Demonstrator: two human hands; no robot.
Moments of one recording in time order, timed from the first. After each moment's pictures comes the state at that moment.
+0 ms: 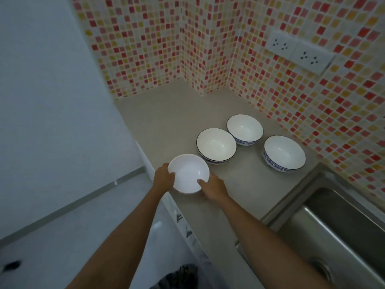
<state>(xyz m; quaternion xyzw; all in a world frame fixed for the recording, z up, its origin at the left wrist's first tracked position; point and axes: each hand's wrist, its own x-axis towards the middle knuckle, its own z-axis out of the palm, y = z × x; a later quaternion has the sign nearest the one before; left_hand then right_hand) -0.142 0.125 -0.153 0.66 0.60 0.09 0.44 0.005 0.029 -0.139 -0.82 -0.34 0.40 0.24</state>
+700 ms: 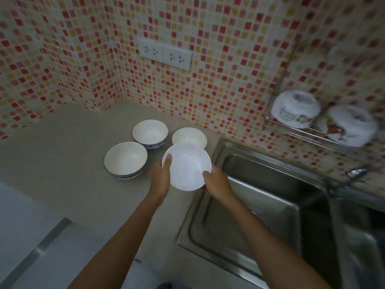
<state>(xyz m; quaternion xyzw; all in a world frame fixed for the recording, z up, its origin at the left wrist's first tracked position) 0.037 0.005 -0.075 0.58 0.37 0.18 0.71 0.125 -0.128 -0.068 -0.85 -0.16 0.25 0.44</state>
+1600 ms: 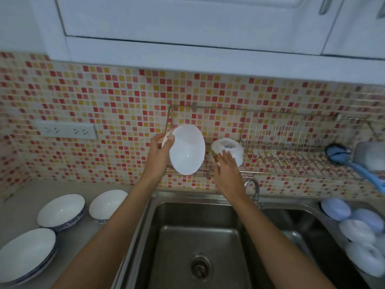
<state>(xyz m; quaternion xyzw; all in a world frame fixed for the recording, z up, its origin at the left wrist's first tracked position) 0.210 -0.164 0.106 0.71 0.07 0.24 0.66 0.267 -0.354 0.053 -0.92 -0.17 -0.20 0.28</state>
